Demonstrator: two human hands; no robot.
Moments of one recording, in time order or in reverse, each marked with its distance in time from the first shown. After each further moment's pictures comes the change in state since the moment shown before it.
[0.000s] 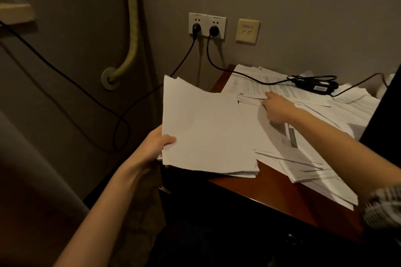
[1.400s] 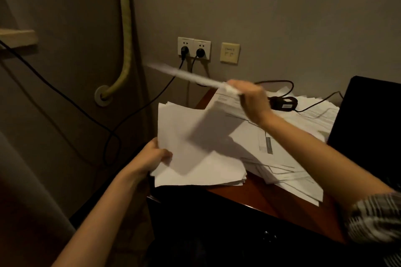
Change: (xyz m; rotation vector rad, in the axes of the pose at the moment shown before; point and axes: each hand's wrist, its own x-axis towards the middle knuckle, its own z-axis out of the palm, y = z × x) left_hand 0.006 -0.001 0.019 0.056 0.069 -0.085; right_hand -0.049 -0.032 -0.059 0.417 1.018 -0.396
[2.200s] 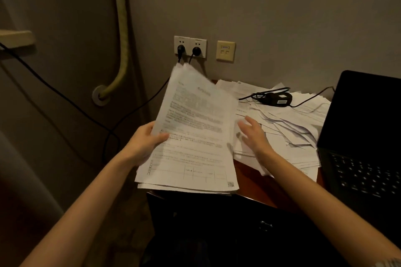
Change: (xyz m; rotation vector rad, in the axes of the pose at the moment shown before) left_hand -0.015 0.017 -0.017 -0.105 -0.143 0.201; right_hand -0.093 -0.053 -0.015 0.879 -0.193 1.131
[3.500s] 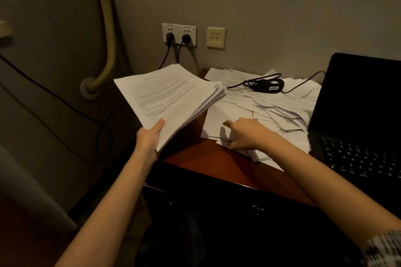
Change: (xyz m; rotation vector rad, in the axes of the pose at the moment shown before) left_hand 0.019 -0.021 0.051 -0.369 0.447 -0.094; right_hand 0.001 -0.015 -0.015 -1.578 -0.353 -0.376
